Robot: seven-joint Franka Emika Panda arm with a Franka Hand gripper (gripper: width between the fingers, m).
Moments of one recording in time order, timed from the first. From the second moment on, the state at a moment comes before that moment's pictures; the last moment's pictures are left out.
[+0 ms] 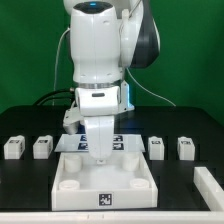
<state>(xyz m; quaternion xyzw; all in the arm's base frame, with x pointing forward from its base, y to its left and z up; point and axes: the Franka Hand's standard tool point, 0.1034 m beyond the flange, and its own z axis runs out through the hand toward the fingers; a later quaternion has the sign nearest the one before) 0.436 -0.018 0.011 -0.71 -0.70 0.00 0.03</state>
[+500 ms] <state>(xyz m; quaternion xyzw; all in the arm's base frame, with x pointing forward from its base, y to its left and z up) 0.476 0.048 0.010 -0.72 -0.70 -0.03 0.03</state>
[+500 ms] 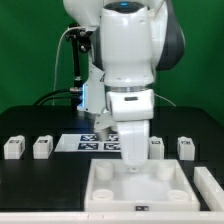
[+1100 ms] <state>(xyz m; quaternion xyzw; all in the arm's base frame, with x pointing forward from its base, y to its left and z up) 0.488 0.065 0.009 -0.71 -0.70 -0.05 0.02</state>
